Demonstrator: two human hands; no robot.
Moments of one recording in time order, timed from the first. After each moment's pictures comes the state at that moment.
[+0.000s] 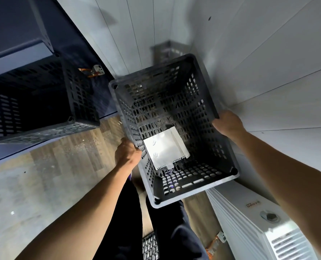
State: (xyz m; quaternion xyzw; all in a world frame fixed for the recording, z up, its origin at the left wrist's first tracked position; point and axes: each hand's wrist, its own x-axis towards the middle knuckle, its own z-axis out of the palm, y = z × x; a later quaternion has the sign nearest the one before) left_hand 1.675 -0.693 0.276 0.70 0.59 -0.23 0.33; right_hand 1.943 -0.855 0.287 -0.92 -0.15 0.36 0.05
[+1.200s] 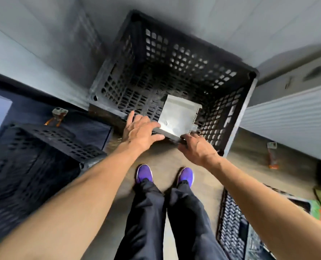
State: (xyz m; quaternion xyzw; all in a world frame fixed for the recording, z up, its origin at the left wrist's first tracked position) left_hand 1.663 -0.579 0.215 0.95 -0.13 -0.24 0.11; right_hand 1.618 -0.787 0.234 -0.90 0.02 0.40 0.15
